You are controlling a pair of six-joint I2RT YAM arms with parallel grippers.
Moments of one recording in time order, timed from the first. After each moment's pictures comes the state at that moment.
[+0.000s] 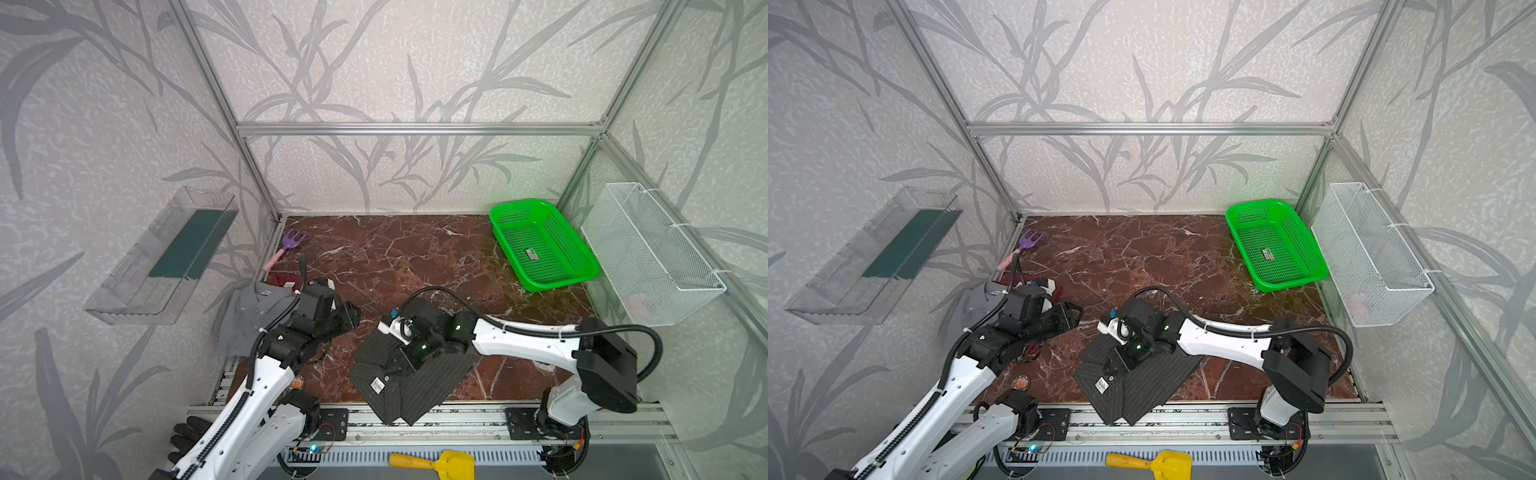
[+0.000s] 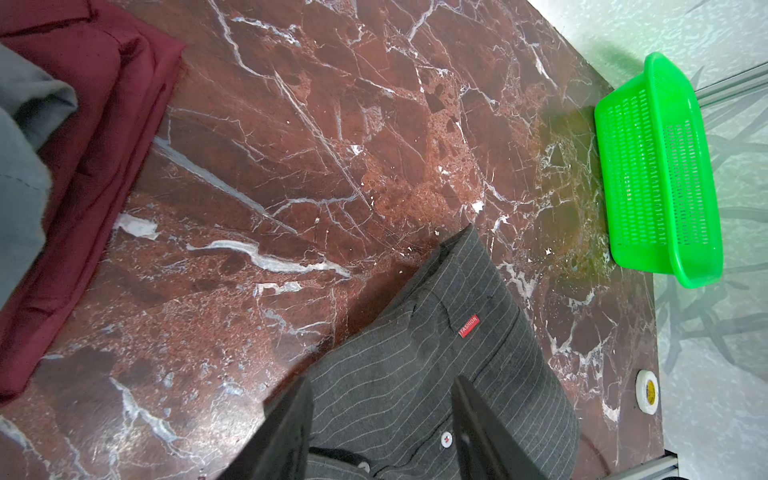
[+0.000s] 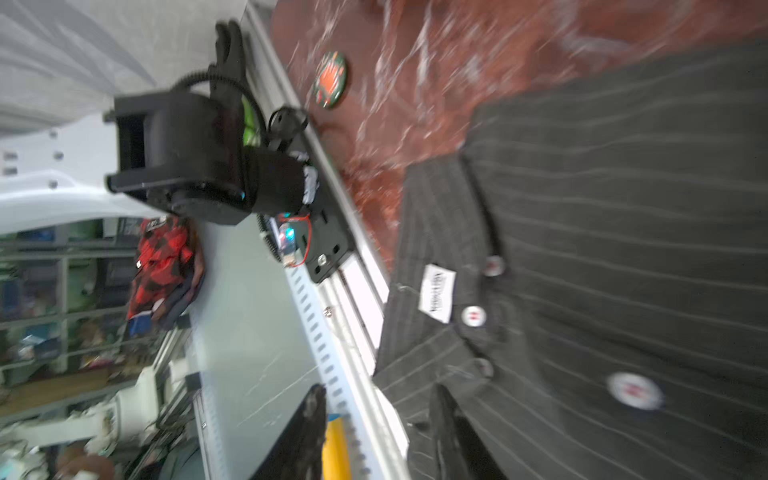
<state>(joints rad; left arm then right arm) -0.34 0.78 0.67 -0.69 0.11 -0.73 1.02 1.55 1.04 -0.37 -0.52 0.49</state>
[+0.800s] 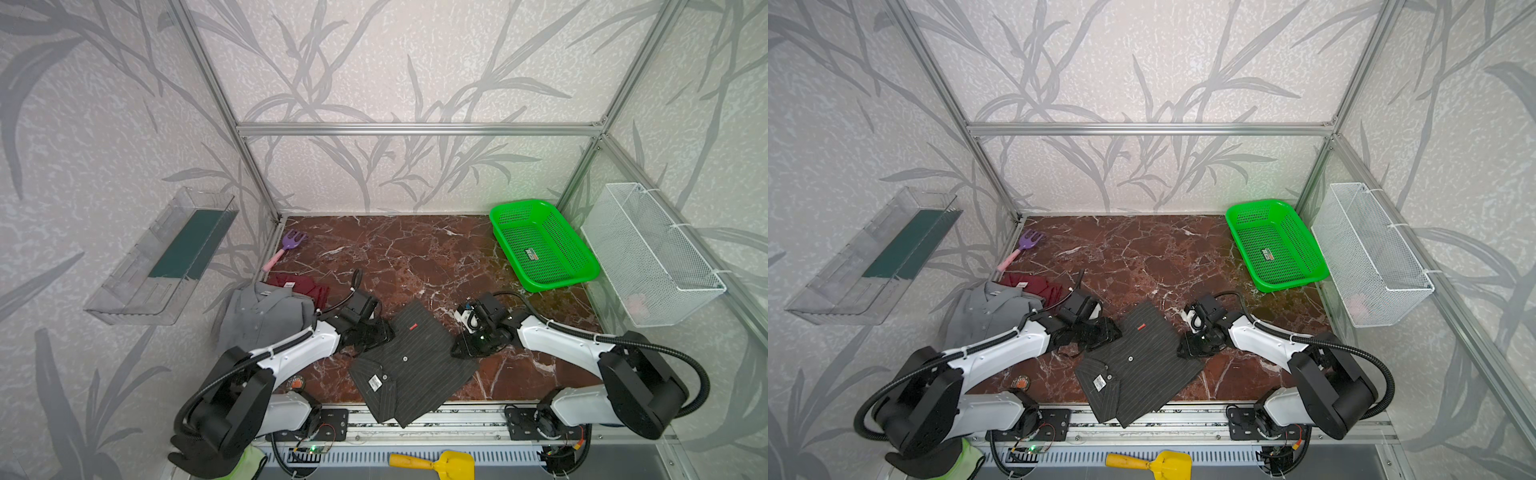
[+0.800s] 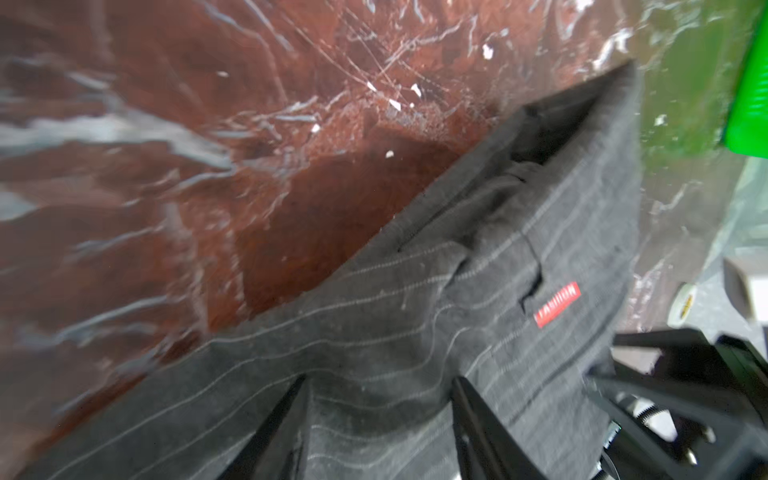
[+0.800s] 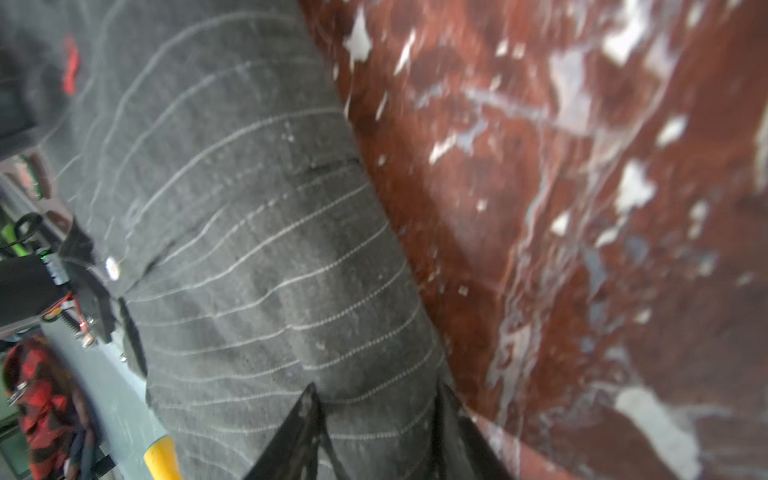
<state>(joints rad) -0.58 1.36 0.62 -0.35 0.28 -0.87 0.62 1.34 0.58 -0.45 -0.46 0.46</state>
